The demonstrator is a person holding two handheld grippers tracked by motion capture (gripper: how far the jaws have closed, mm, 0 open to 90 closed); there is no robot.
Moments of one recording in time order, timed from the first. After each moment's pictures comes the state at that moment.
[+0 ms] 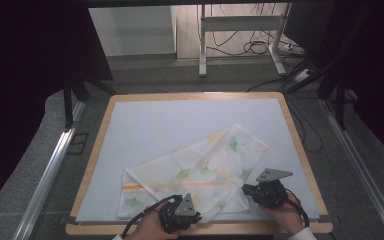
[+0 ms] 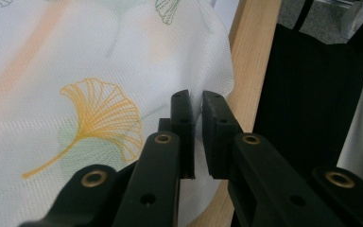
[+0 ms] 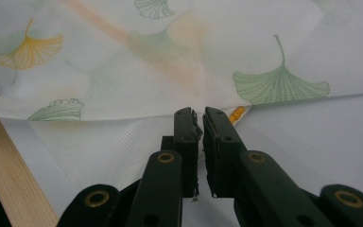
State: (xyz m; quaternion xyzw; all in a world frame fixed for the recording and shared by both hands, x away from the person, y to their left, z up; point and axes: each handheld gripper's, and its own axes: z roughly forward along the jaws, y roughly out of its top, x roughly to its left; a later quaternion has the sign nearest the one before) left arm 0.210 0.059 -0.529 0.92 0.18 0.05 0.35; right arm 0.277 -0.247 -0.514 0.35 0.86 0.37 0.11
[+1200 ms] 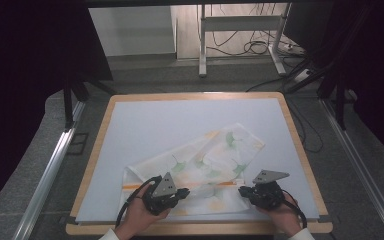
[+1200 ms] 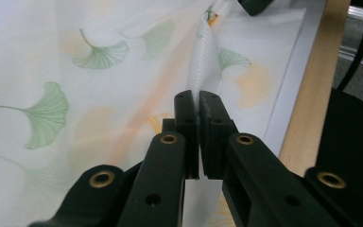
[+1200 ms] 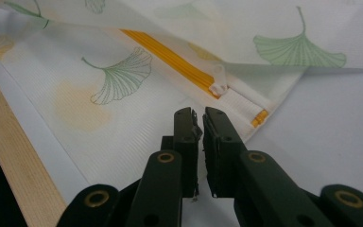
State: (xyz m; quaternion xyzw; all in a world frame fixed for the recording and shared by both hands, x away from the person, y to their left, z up) left arm 0.235 0.103 -0.499 0.87 0.25 0.12 0.42; right arm 0.274 -0.238 -0.515 0.33 0.86 0.37 0.10
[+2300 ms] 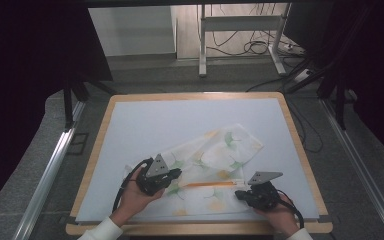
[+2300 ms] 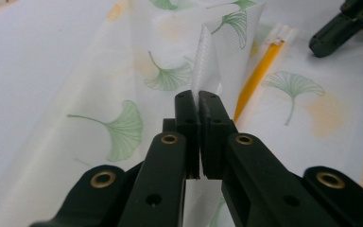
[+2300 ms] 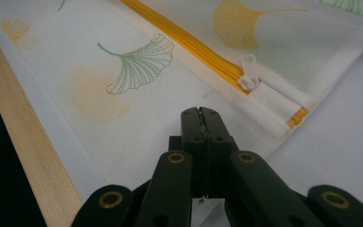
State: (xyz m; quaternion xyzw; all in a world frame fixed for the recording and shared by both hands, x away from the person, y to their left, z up) left arm 0.275 0.124 -0.484 0.85 0.28 0.17 0.42; right arm 0.275 -0.230 -0.522 0.32 0.88 0.35 0.06
